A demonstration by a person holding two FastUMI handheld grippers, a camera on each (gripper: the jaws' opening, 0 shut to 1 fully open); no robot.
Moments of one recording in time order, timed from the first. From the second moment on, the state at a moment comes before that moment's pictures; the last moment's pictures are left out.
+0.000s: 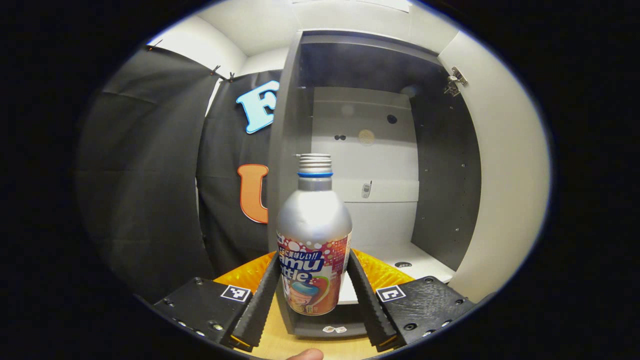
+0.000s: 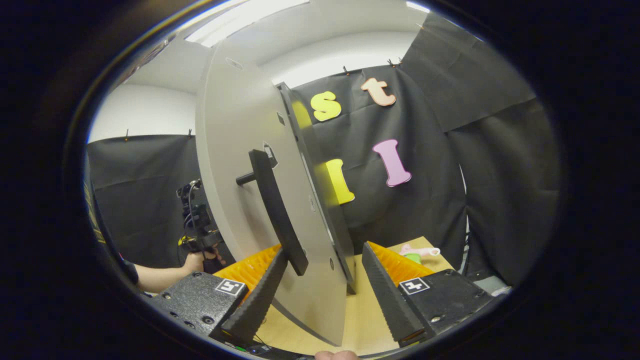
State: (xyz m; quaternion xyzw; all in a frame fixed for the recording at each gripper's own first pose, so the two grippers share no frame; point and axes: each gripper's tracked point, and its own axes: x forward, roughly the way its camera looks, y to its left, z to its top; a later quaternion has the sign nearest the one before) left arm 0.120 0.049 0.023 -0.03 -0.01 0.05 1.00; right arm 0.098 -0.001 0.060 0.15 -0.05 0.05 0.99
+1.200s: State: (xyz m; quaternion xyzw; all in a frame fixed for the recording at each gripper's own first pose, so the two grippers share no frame) left arm 0.039 0.101 -0.189 0.00 0.07 0.04 1.00; right arm 0.075 -0.009 0.040 0.03 0.02 -0.09 0.99
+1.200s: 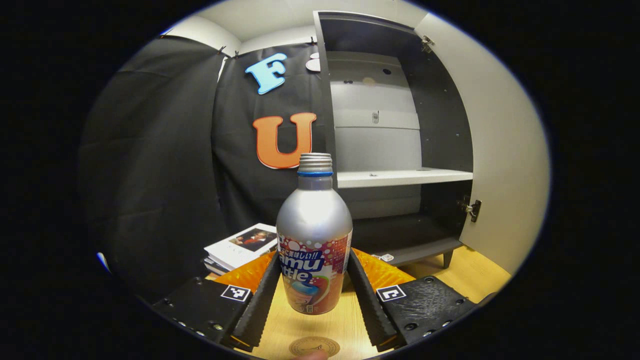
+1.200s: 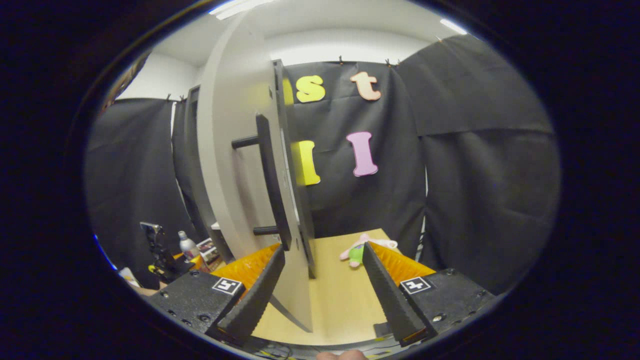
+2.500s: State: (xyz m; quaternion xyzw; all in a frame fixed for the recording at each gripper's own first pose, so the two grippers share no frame) left arm -0.034 0.091 -0.336 -0.05 0.09 0.11 0.99; right arm 0.089 -0.009 -0.073 -0.03 0.23 -0.11 0.97
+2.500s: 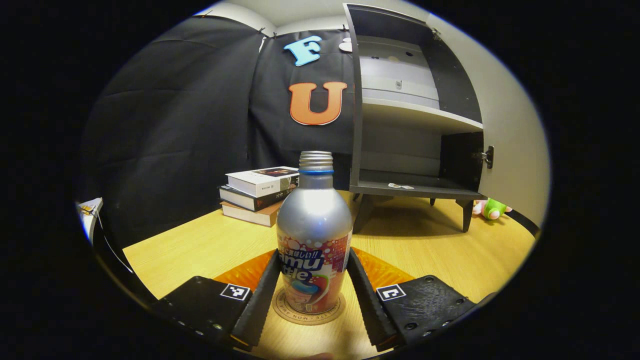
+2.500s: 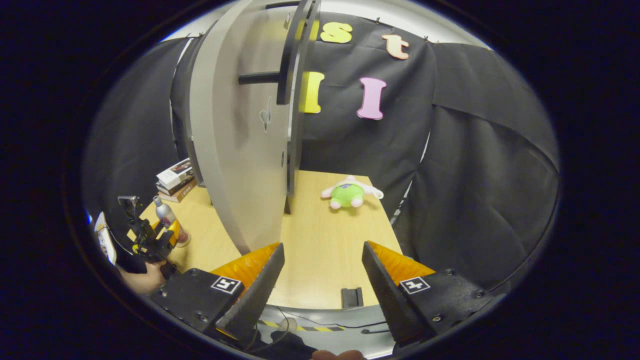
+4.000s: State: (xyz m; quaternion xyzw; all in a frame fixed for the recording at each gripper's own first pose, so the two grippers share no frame) left arm -0.095 0.014 -0.086 0.05 -0.01 0.00 1.00; right arm 0.093 -0.036 -0.095 0.12 0.16 -0.13 0.97
